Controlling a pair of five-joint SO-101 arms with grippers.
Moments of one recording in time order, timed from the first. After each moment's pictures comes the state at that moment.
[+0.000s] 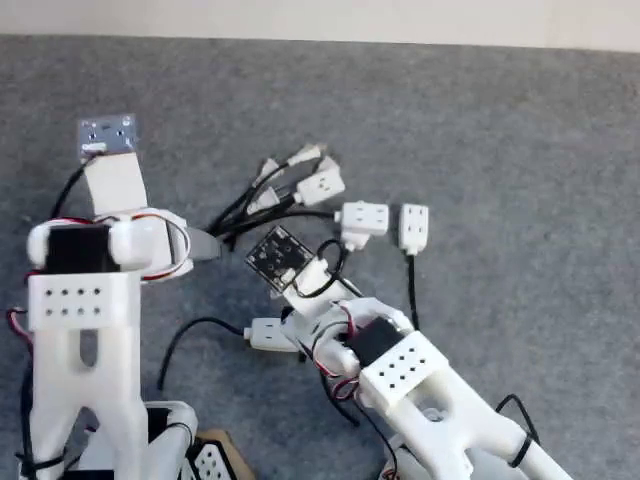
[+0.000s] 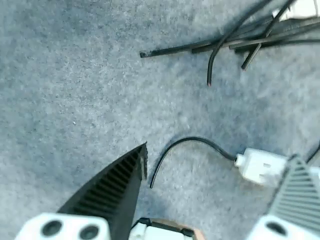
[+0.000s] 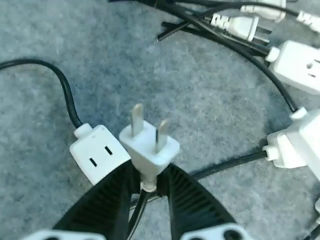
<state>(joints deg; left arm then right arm) -7.8 -37.8 22.6 90.8 -24.9 -42.7 -41.7 64.0 36.6 14.2</state>
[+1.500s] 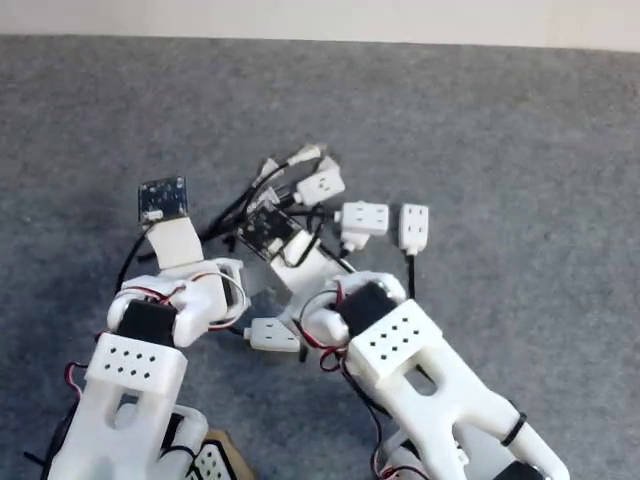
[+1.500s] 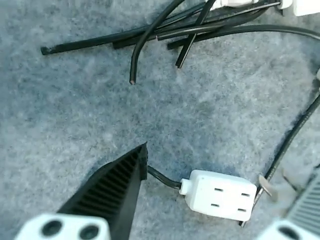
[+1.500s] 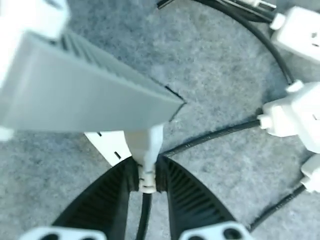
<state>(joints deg) 7.3 -52.4 63.2 59.3 -16.9 -39.6 -34.7 43.7 58.5 13.3</state>
